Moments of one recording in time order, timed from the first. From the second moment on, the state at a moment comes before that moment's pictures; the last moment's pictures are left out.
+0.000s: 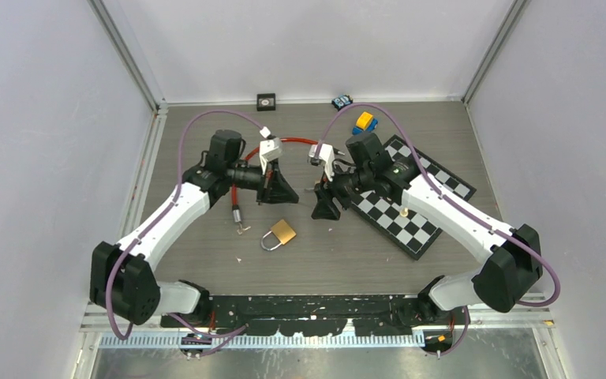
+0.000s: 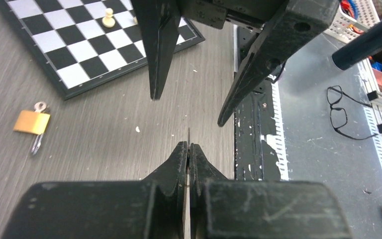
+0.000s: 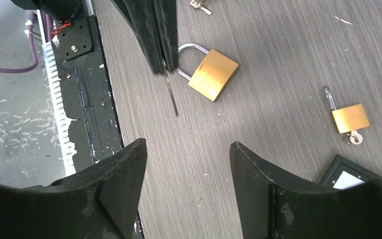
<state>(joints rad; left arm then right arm) -0.42 1.33 1.04 -0.30 1.13 0.18 0.66 1.39 1.21 -0.59 -0.65 -0.26</state>
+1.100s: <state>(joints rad) -0.10 0.88 1.08 -1.30 0.98 0.77 0.95 2.09 1.63 -0.61 -0.27 -0.28</state>
